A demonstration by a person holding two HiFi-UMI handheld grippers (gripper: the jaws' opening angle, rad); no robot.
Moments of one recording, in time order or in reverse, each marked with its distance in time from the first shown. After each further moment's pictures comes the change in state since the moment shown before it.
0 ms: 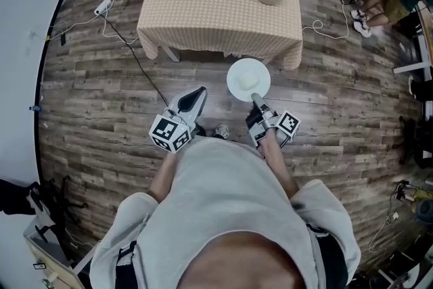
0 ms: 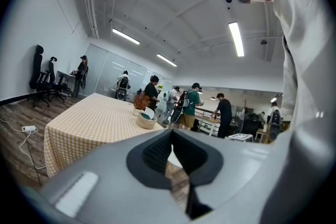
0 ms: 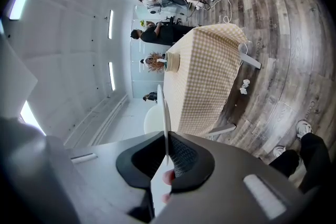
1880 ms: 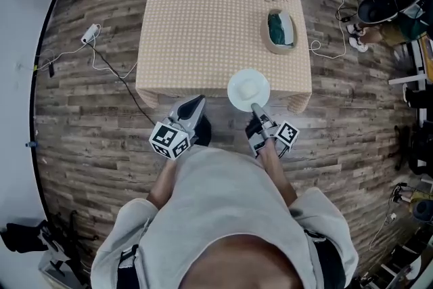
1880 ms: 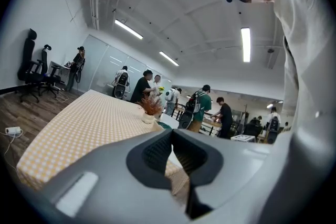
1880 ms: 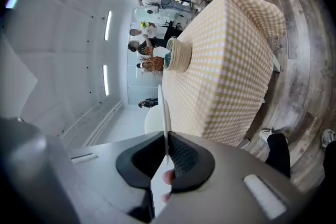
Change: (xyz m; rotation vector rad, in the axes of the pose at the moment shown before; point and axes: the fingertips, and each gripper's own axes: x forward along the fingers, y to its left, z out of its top) left arm 0.148 0.212 0.057 -0.045 0.017 -0.073; right arm 0.214 0.037 0.096 0.003 -0.082 -0.046
